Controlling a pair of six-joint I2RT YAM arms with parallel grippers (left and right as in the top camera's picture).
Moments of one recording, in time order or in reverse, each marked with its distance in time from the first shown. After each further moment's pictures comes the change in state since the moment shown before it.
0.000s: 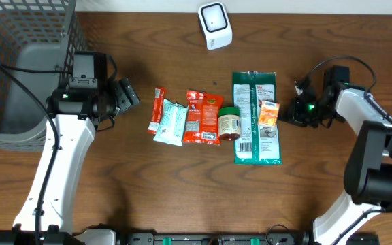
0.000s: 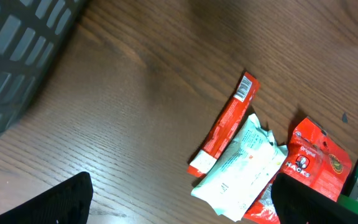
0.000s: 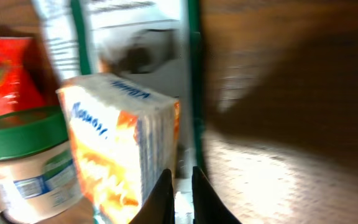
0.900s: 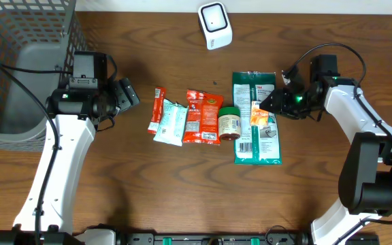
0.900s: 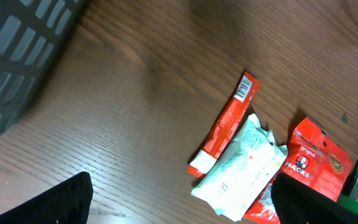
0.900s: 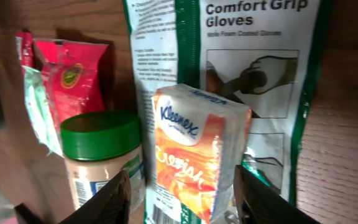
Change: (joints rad) left arm 0.000 0.000 0.000 0.000 0.000 0.000; right arm 0.115 -0.064 0.041 0.011 -0.021 0.096
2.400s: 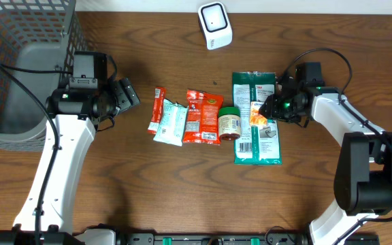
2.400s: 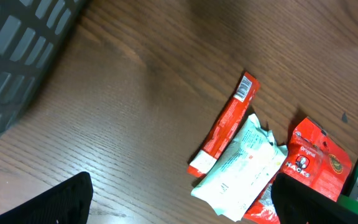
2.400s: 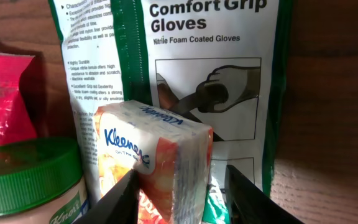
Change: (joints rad) left arm 0.000 0.000 0.000 0.000 0.000 0.000; right arm 0.076 0.000 -0.113 0.193 0.217 0.076
